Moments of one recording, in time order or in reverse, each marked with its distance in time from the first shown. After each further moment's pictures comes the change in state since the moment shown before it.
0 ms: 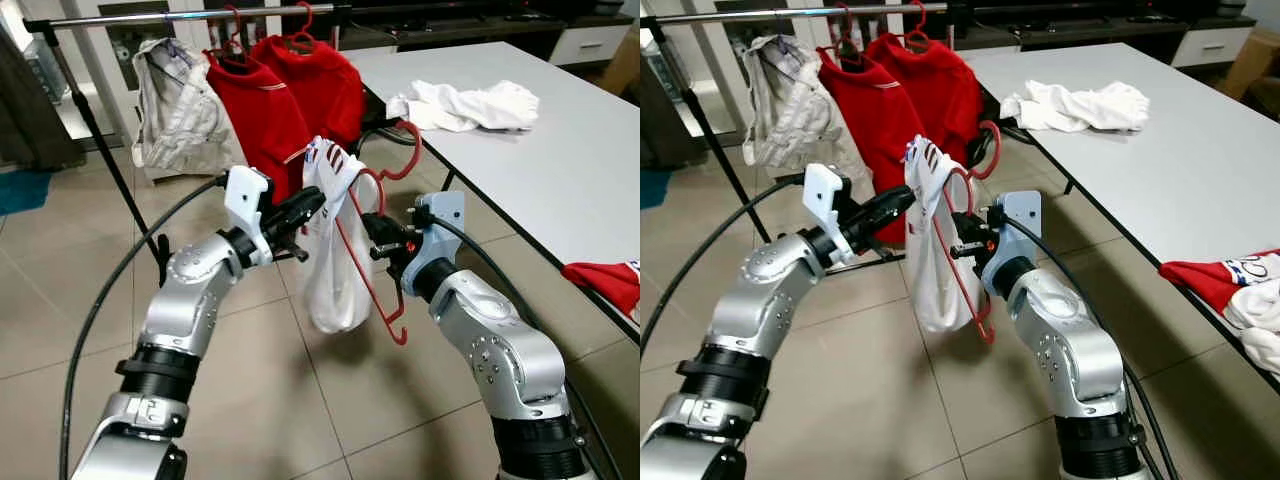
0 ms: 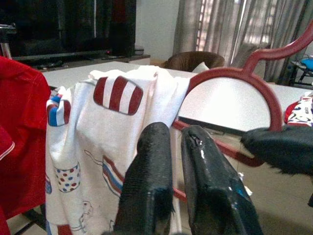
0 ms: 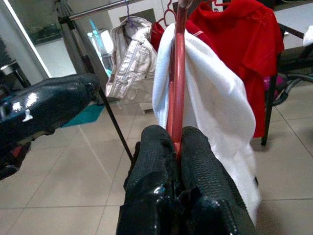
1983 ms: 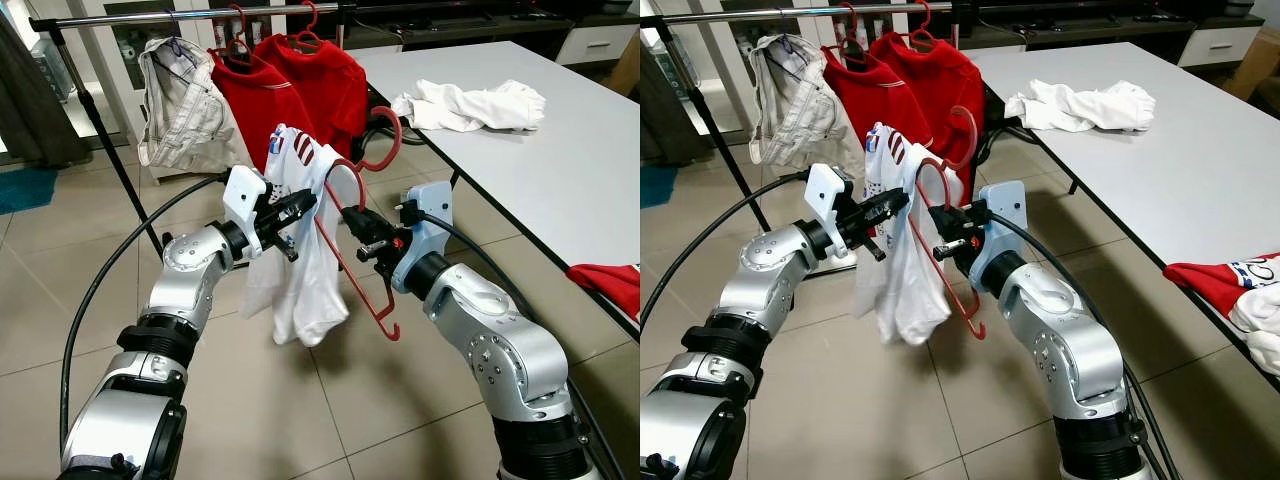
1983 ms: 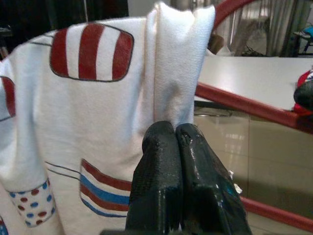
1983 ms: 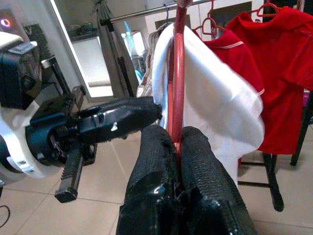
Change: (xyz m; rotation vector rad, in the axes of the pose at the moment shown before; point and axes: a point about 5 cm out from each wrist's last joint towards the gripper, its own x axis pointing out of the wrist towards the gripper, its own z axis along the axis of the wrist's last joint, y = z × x) left arm 0.006 0.025 -0.009 0.112 0.038 -0.042; right arm 0.000 0.021 0.012 -0.037 -0.022 0.133
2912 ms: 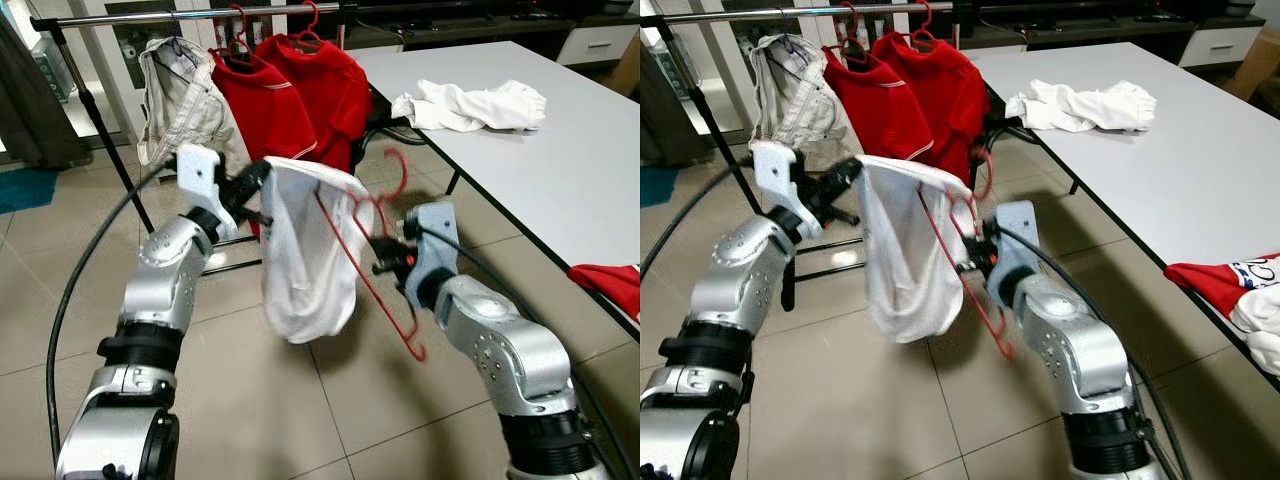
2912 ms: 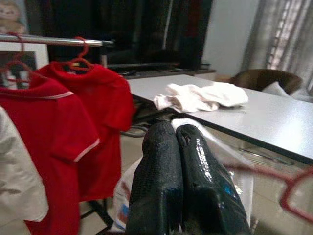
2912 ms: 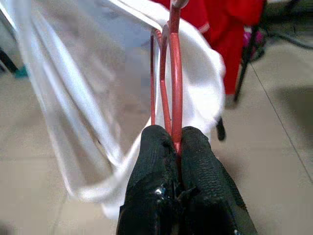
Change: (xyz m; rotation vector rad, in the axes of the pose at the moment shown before) left arm -0.021 0.027 0.019 -0.112 -0.078 0.359; right arm -0.010 -0.033 -0.034 -0.038 0.268 -0.245
